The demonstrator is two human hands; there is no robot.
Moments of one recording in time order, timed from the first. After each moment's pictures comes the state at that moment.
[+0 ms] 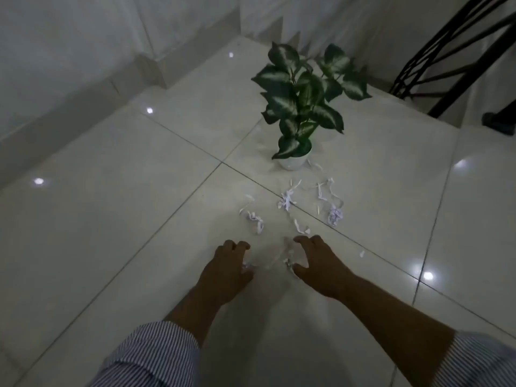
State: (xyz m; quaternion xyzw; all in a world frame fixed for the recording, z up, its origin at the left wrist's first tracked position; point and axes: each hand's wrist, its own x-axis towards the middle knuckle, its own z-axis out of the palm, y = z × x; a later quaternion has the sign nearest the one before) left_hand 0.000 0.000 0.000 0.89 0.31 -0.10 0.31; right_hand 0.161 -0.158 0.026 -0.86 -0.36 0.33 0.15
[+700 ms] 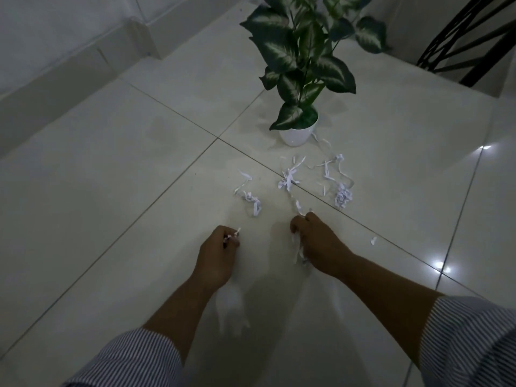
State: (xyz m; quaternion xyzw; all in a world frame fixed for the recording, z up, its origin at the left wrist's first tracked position) left_hand 0.004 -0.011 -0.048 0.75 0.47 0.07 0.46; right_hand 0.196 -0.149 -0.041 -0.83 -0.46 0.29 0.12
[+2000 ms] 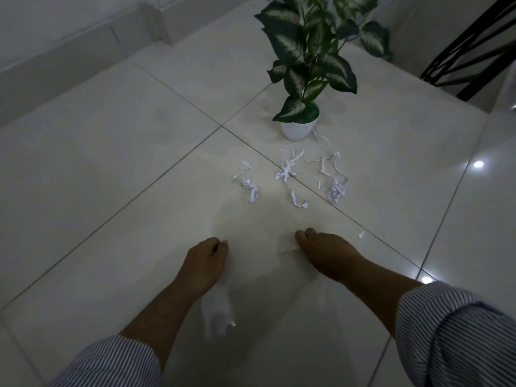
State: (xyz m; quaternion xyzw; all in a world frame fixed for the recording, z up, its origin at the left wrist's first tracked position) left_hand -0.033 -0.043 -0.026 0.78 0.48 0.02 0.40; right_hand 0.188 -0.195 -0.028 -0.76 -0.61 0.18 -0.12
